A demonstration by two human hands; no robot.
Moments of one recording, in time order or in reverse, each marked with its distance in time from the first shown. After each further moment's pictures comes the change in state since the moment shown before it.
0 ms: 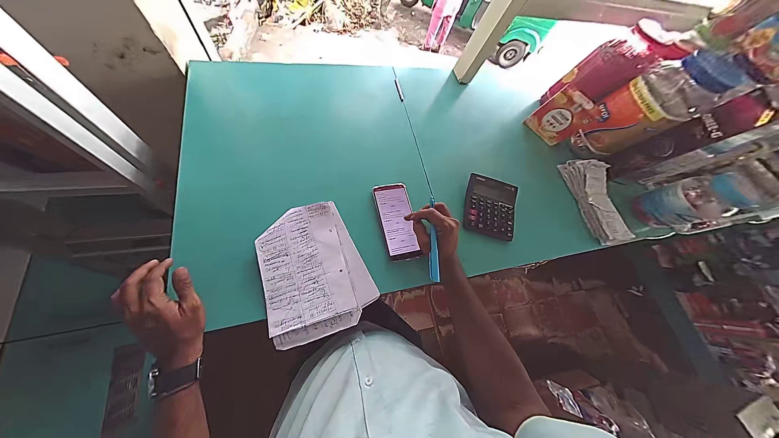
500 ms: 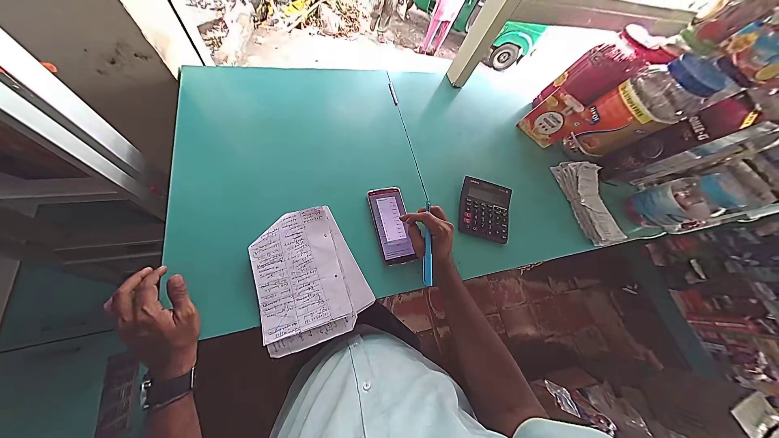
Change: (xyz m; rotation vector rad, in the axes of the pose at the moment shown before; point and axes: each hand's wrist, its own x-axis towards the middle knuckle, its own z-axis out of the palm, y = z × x) left_hand 0.000 0.002 0.001 0.007 -0.015 0.007; right_hand 0.000 0.001 0.001 0.002 0.026 -0.027
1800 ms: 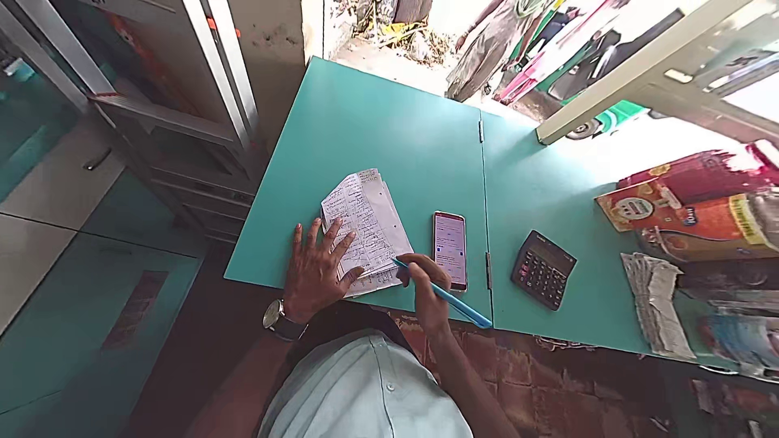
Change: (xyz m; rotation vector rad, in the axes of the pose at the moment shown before) left_hand -0.026 0.103 0.035 0.039 -0.462 0.317; right_hand -0.012 -0.136 0.053 0.759 -0.266 0.300
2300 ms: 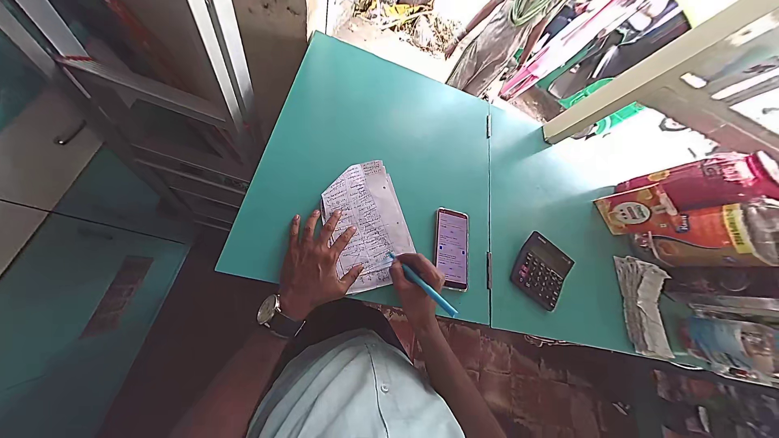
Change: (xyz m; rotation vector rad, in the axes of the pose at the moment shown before) left_hand 0.001 -0.003 0.004 0.008 0.014 -0.009; right_hand -0.004 0.026 0.014 -0.505 0.133 -0.060
